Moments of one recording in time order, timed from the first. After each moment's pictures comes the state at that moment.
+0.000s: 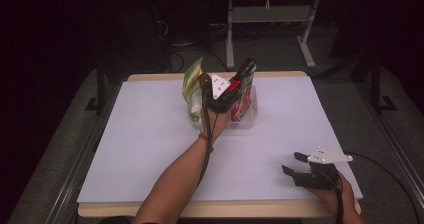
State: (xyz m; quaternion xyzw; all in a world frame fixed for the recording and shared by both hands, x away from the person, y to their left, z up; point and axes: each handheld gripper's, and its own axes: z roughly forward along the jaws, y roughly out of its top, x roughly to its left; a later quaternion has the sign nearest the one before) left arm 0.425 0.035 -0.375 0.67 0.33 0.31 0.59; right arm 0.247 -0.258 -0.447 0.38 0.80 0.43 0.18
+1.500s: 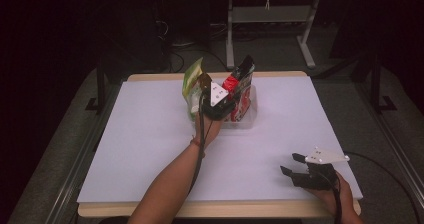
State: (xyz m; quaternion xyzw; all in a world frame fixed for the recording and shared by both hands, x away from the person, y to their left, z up) left arm 0.420 0.047 -0.396 0.72 0.30 0.30 0.55; right arm 0.248 -0.255 -0.449 0.38 0.80 0.42 0.18
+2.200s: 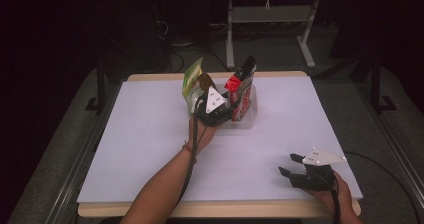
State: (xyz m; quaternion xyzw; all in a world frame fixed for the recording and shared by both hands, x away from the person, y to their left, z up) left arm 0.400 0.063 -0.392 0.75 0.26 0.29 0.54; right arm 0.245 -0.249 -0.446 0.36 0.81 0.42 0.19
